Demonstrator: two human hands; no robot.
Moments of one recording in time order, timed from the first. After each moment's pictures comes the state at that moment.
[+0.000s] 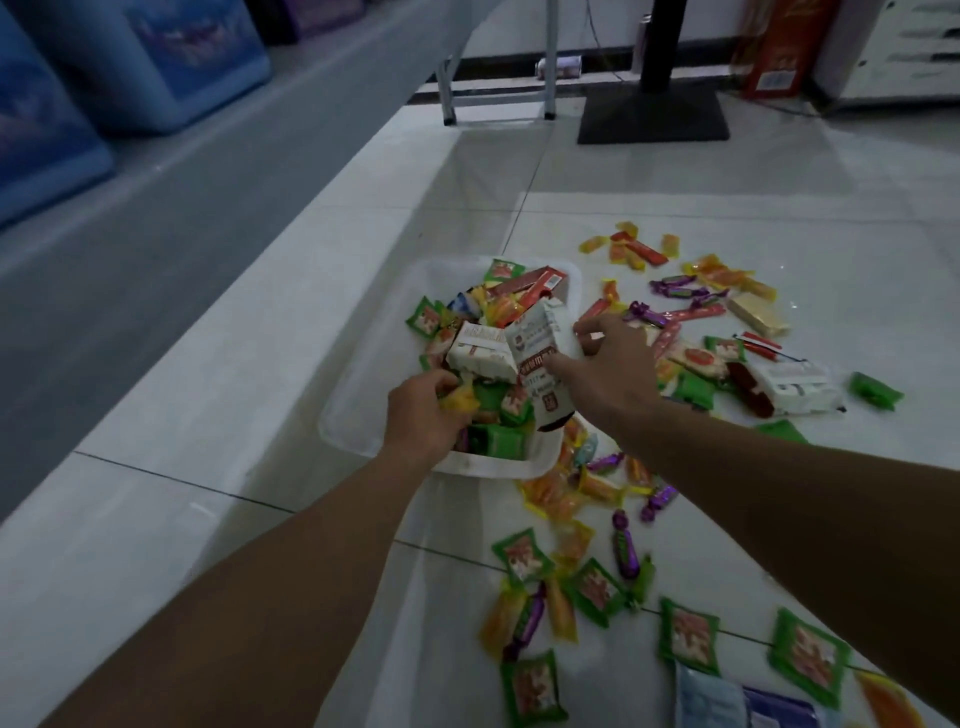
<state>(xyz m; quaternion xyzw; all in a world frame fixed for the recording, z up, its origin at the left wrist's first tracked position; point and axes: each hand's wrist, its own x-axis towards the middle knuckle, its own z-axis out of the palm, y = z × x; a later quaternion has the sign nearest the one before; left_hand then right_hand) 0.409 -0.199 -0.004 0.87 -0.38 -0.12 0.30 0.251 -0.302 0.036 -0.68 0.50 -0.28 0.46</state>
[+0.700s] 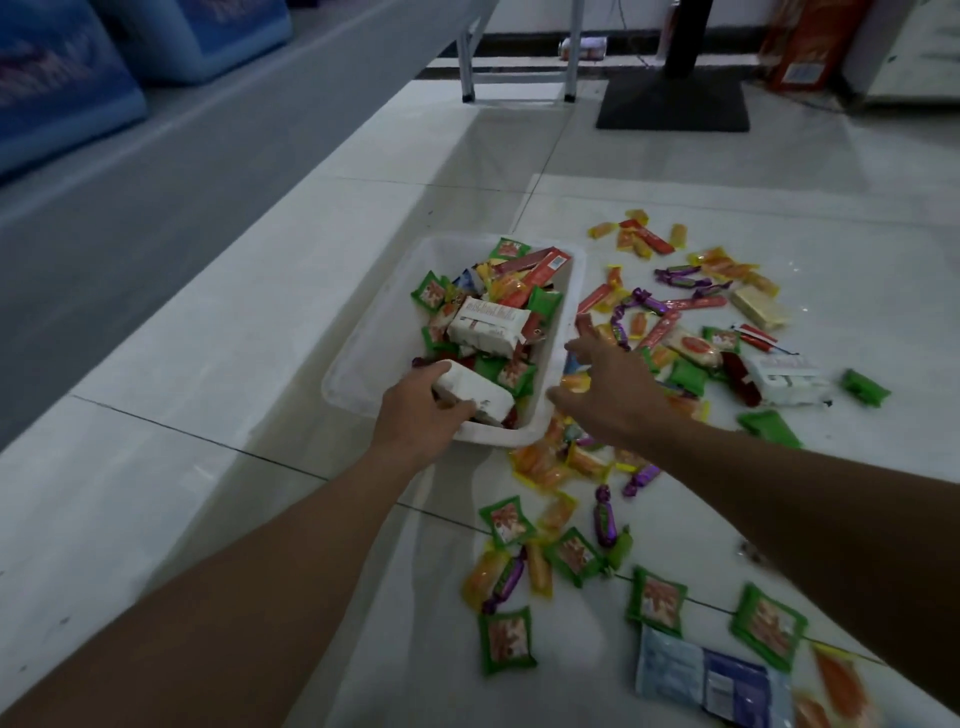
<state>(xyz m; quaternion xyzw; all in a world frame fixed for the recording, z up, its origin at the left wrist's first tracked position) 0.375 -0.164 0.005 0.86 -0.36 -0.17 0.32 0.209 -0.291 0.026 -0.85 0.42 -0.11 0.30</state>
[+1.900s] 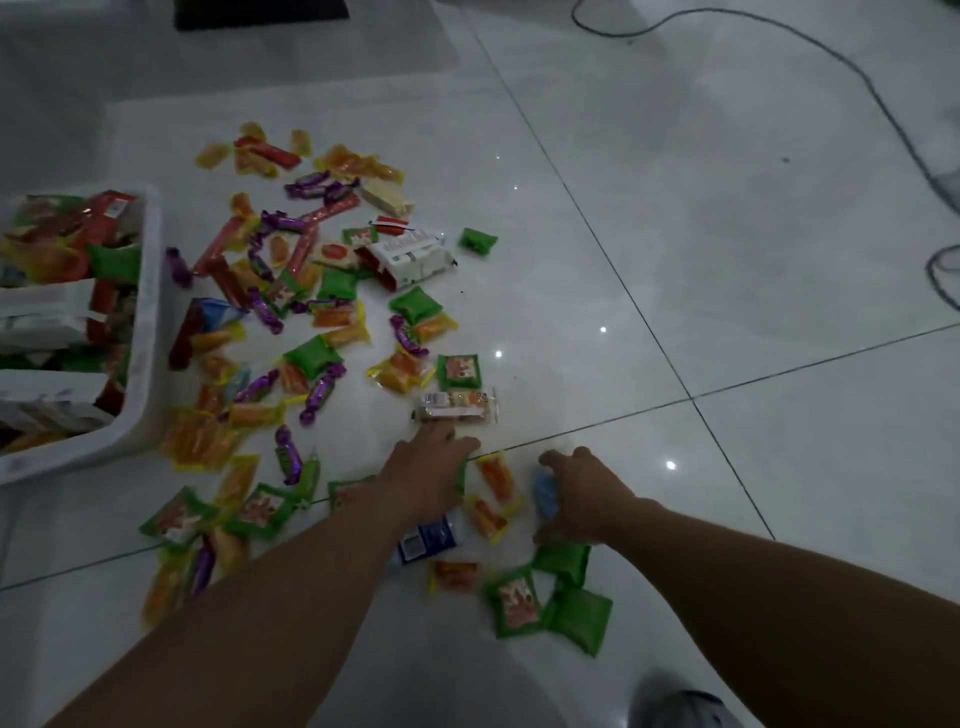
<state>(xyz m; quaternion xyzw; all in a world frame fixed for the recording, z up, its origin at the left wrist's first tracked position) 0.078 -0.237 -0.116 0.55 -0.79 -0.25 -0.11 -0.126 -0.220 -0.085 -0.68 0.64 0.17 0.32</state>
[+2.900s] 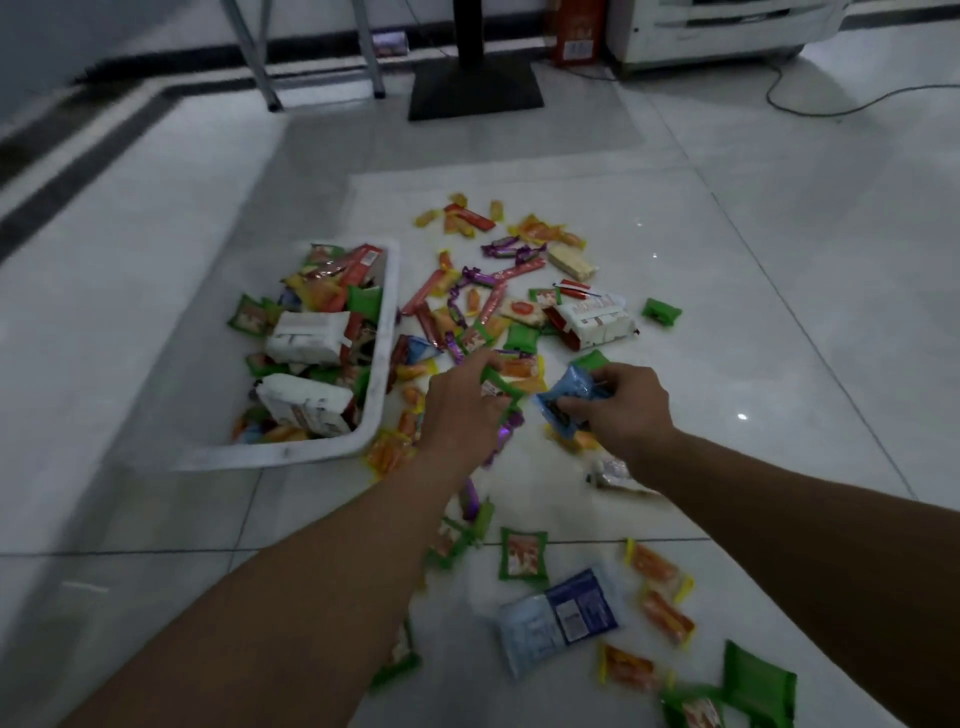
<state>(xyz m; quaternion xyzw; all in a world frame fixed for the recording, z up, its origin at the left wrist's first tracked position) 0.207 -0.259 -0.012 0.75 -0.53 -0.22 0.31 0.049 -0.308 -0.015 -0.57 0.62 -0.28 0.46</state>
